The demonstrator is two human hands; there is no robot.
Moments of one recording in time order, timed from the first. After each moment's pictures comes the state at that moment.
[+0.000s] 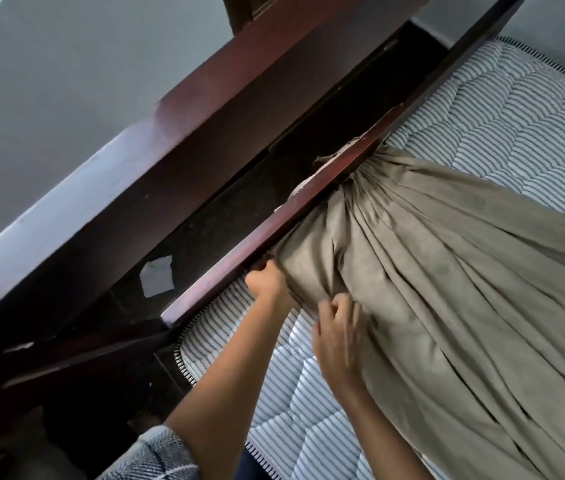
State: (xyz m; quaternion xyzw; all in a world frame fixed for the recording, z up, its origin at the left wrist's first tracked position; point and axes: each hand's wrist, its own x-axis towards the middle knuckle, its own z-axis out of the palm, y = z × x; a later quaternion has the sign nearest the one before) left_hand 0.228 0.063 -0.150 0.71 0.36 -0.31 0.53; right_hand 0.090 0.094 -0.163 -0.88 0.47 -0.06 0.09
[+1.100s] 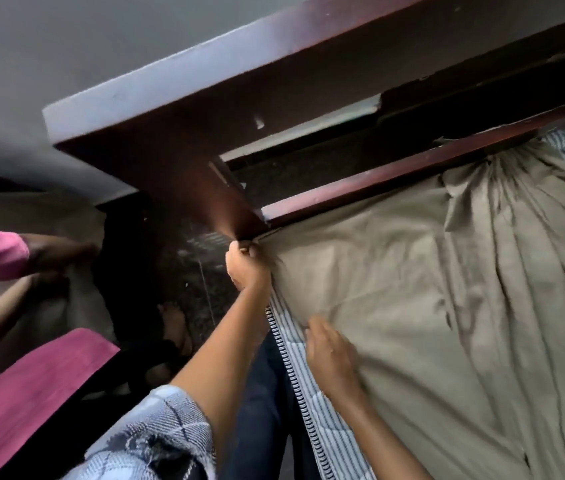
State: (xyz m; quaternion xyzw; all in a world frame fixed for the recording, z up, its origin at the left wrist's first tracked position) left_hand 0.240 0.258 -0.167 0.87 0.32 -0.11 0.36; right_hand 0.062 0.212 -0.164 -0.95 0.21 -0.02 0.22
